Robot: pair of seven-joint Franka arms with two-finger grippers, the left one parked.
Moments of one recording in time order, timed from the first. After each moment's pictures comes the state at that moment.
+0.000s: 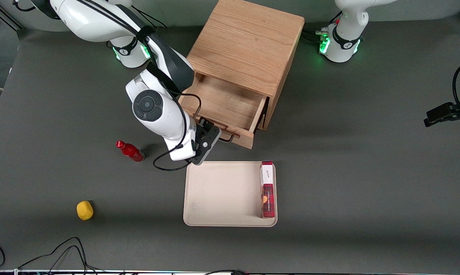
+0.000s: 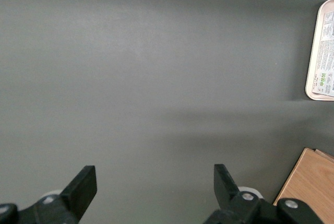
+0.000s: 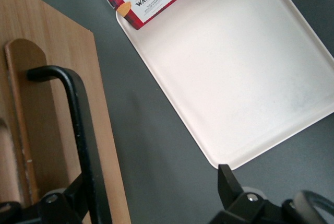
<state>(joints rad) 0.27 0.54 0.37 -1.46 0.00 2.03 -0.35</state>
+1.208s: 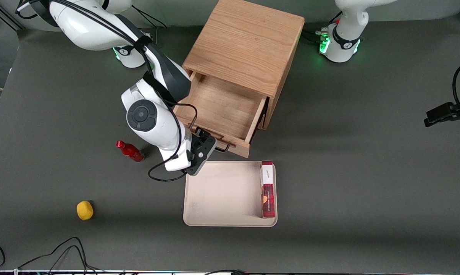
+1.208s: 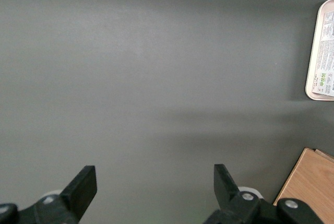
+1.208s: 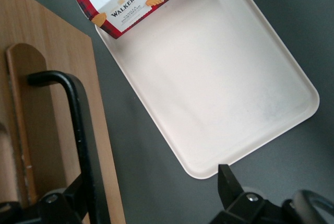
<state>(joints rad) 0.26 0.60 0.36 -1.37 -0.04 2.03 -0.38</state>
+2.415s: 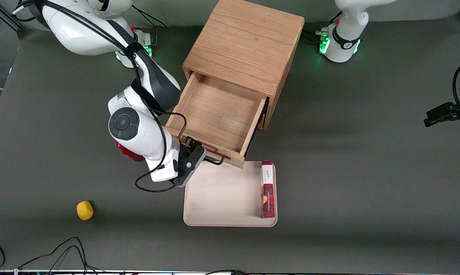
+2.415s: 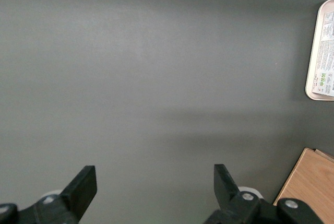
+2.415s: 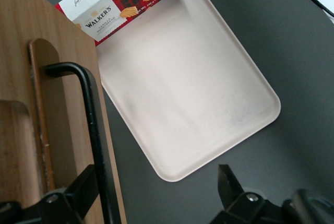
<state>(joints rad) 0.22 0.63 0.35 -1.30 -0.05 2.03 -0.43</state>
